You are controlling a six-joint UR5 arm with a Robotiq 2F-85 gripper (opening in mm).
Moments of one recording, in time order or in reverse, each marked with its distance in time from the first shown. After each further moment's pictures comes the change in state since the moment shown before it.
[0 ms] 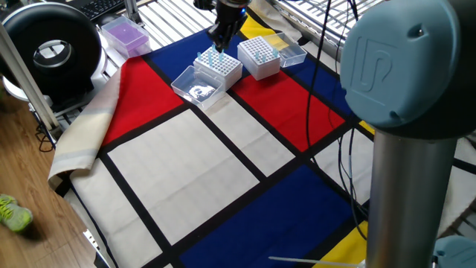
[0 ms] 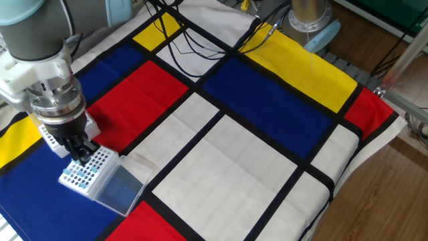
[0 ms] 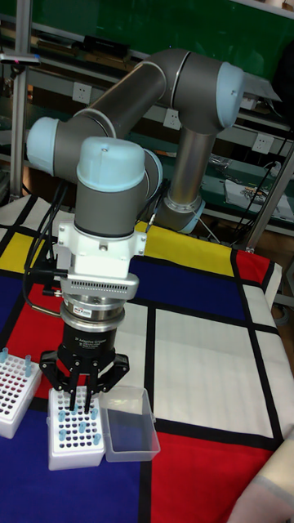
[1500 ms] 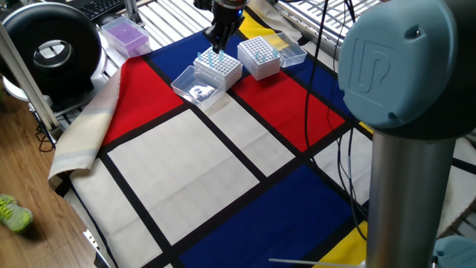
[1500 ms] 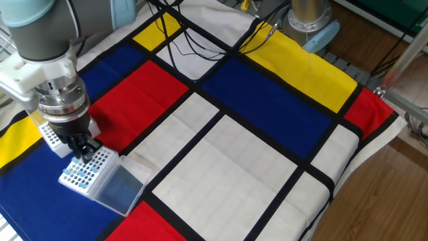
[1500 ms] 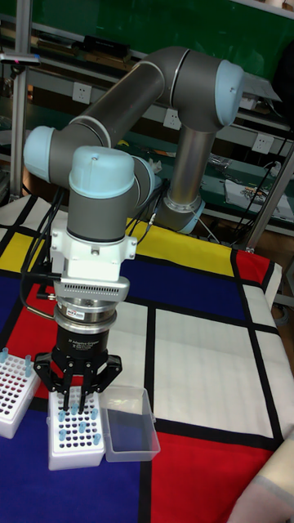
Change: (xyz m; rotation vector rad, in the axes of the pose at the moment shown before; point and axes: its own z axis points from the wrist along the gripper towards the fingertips) arm 0.011 -0.008 0.014 -0.001 -0.014 -0.016
